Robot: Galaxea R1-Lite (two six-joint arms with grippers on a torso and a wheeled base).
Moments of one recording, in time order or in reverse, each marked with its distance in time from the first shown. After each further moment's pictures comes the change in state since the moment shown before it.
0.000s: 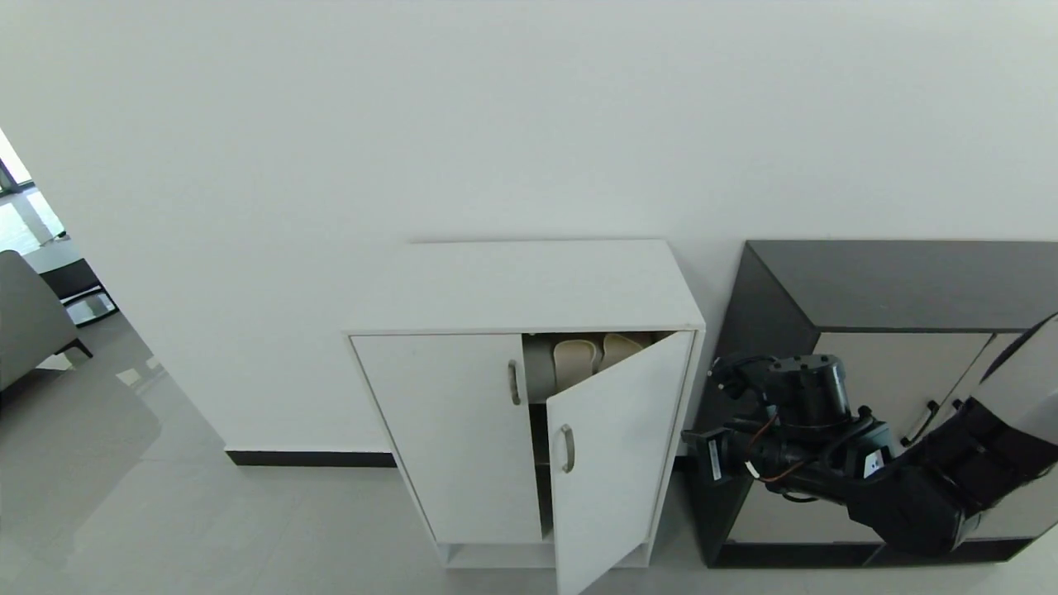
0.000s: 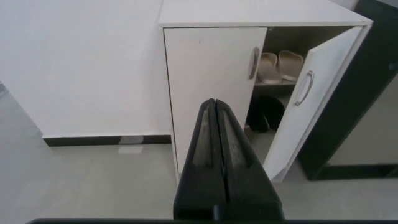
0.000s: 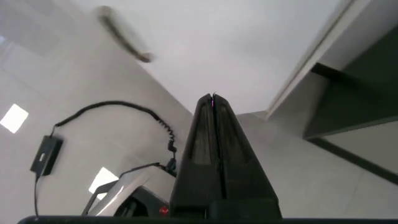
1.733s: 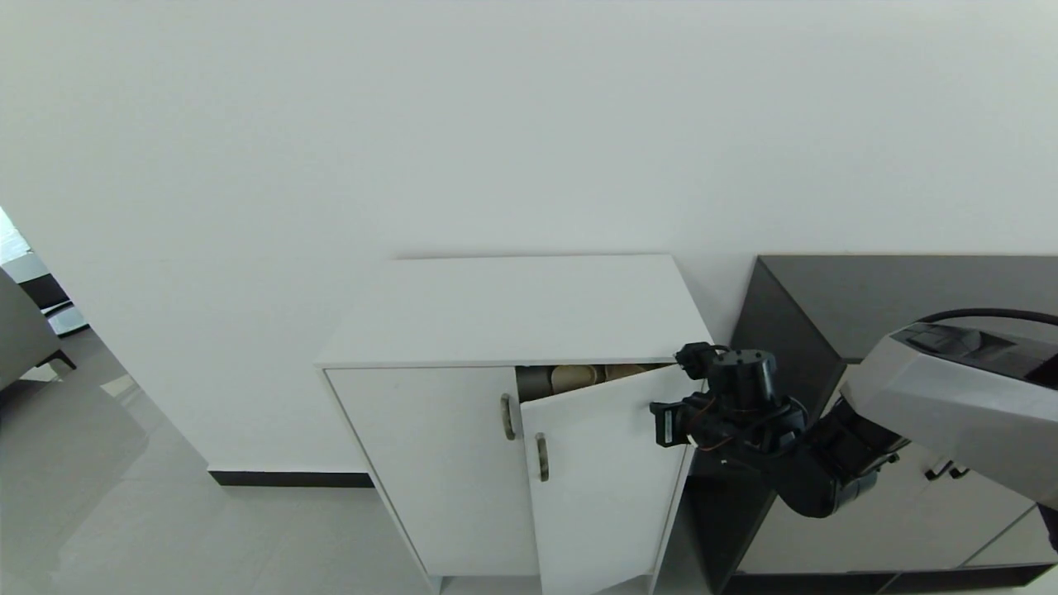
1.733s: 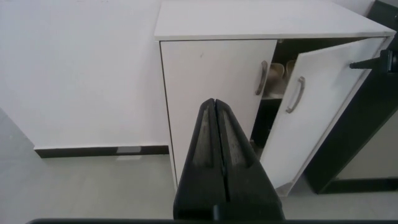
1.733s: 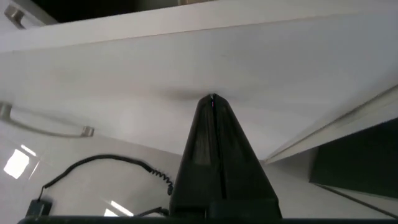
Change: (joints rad) left arm 0.000 0.000 0.000 0.001 0.000 0.000; right arm -0.005 0.278 -0.293 -0.096 -0.066 0.098
